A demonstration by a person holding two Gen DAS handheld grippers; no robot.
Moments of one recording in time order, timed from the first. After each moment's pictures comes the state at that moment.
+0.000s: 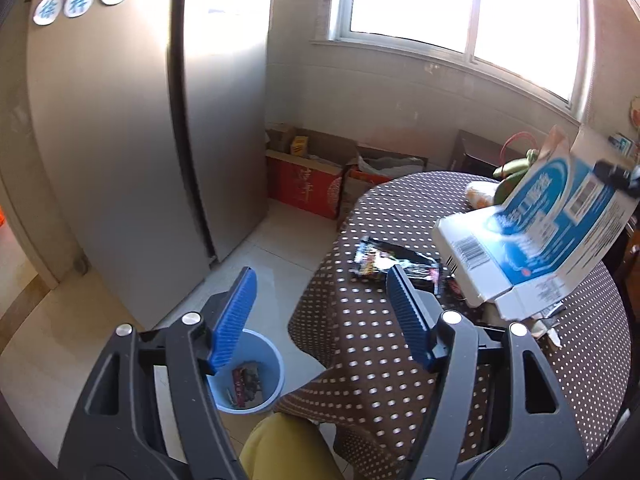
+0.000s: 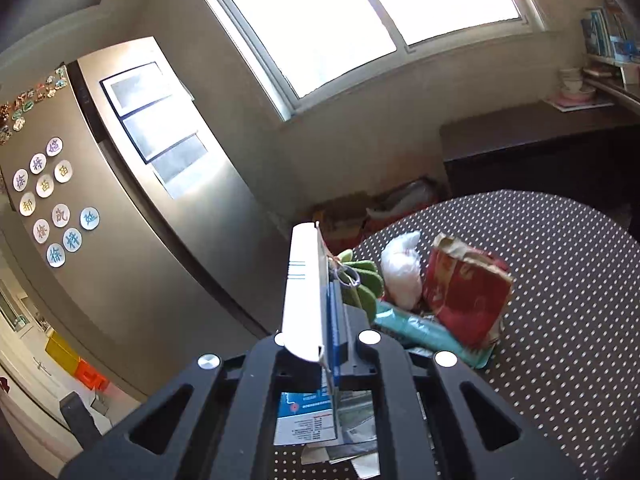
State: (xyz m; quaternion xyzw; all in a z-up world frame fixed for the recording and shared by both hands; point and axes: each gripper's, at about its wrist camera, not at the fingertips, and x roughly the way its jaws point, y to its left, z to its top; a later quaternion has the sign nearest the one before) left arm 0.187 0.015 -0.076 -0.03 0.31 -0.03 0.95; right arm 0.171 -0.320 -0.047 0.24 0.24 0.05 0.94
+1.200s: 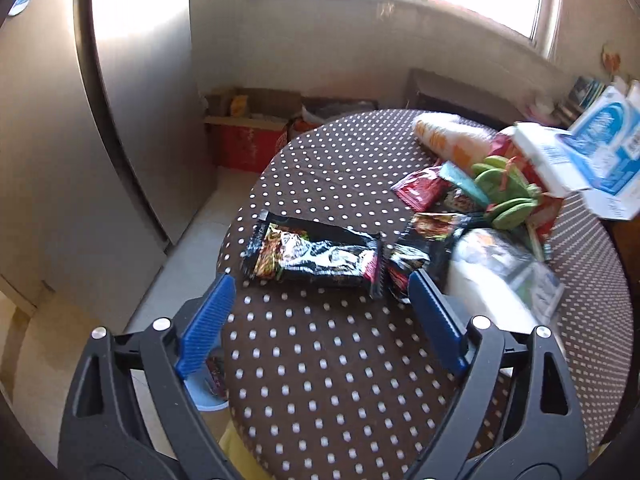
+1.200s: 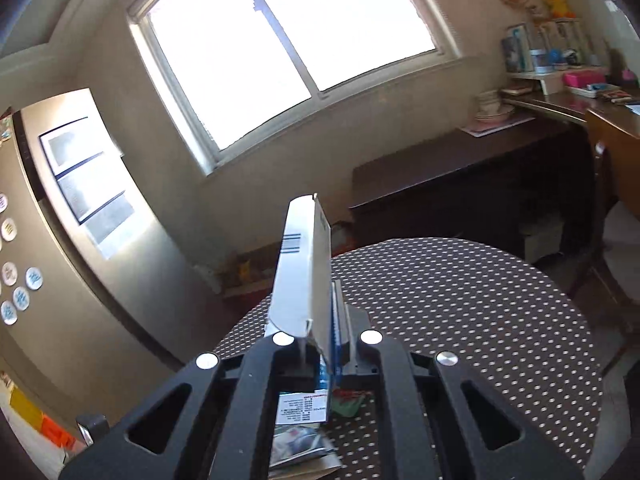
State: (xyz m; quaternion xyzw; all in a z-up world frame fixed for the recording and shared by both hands) left arm 0.253 -0.059 -0.117 0.02 0.39 -0.11 0.91; right arm 0.137 -0.429 -0.036 0.26 0.19 -0.10 0.94
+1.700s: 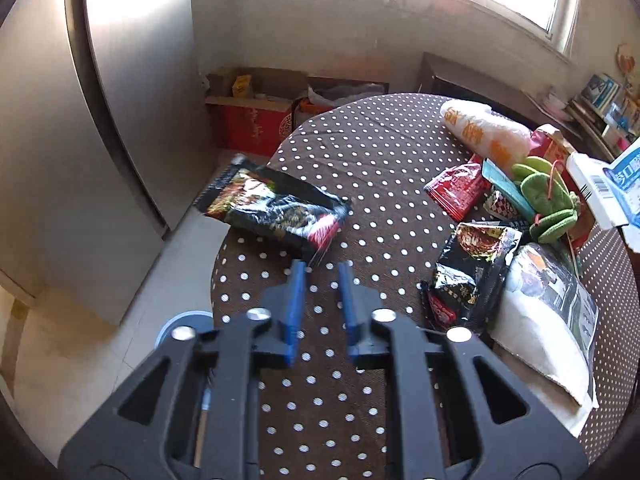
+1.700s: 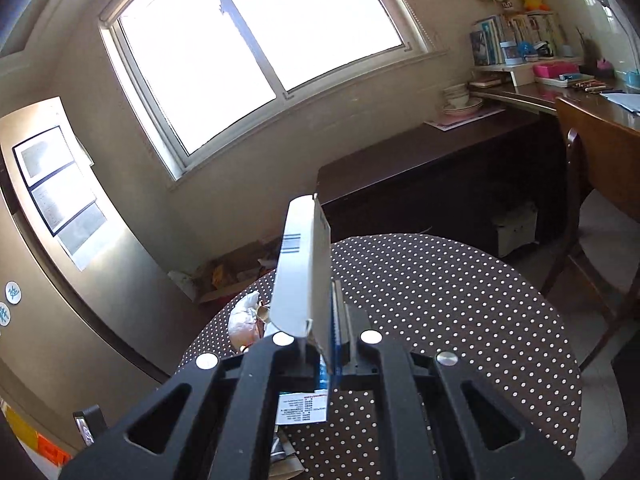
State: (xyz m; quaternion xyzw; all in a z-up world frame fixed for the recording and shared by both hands) left arm 0.290 -0.049 -0.136 0.01 0.42 -0.11 0.90; right arm 0.131 -0.455 -0.058 0.27 0.20 -0.14 0.93
